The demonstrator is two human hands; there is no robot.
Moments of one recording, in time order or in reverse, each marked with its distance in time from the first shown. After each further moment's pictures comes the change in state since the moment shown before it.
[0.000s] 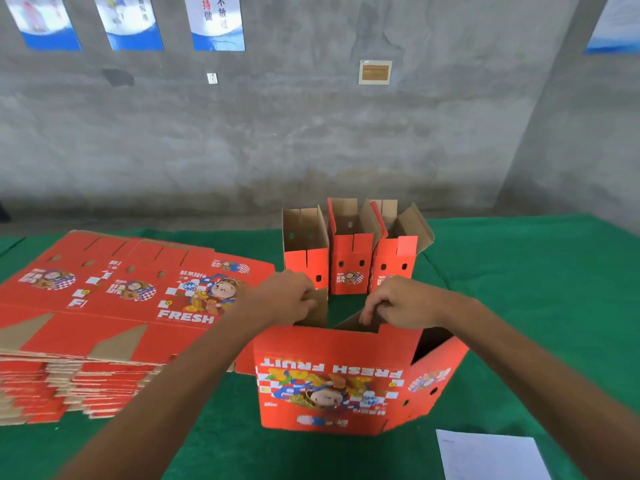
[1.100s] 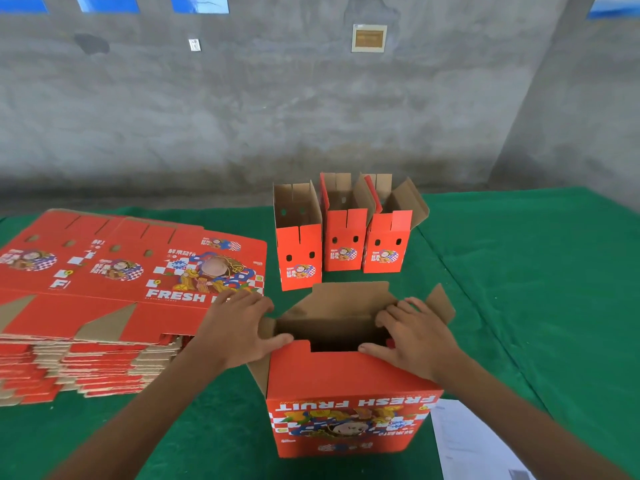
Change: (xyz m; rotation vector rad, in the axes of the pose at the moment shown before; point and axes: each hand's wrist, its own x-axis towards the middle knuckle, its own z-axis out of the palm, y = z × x) left_hand -0.061 -0.051 0.092 0.212 0.161 -0.059; right_hand -0.037 0.036 0.119 -0.566 0.373 0.140
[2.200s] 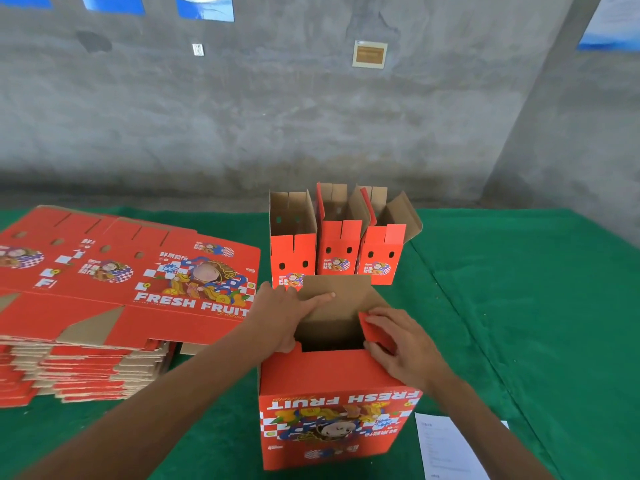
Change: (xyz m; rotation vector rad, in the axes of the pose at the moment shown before) left_hand 0.060 0.071 -0.035 0.258 -0.158 0.130; right_hand -0.005 0.021 0.026 0.469 0.214 0.045
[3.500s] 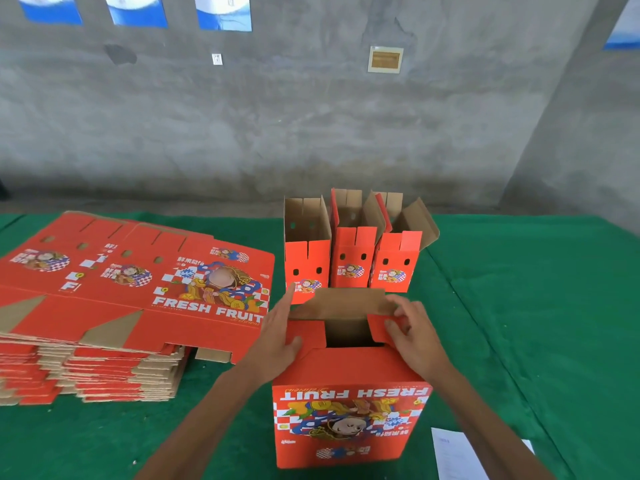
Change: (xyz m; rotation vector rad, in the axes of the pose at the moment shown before) left_hand -0.025 -0.008 0.083 -1.206 0.245 -0.164; right_hand 0.038 0.000 0.015 0.348 0.075 0.320
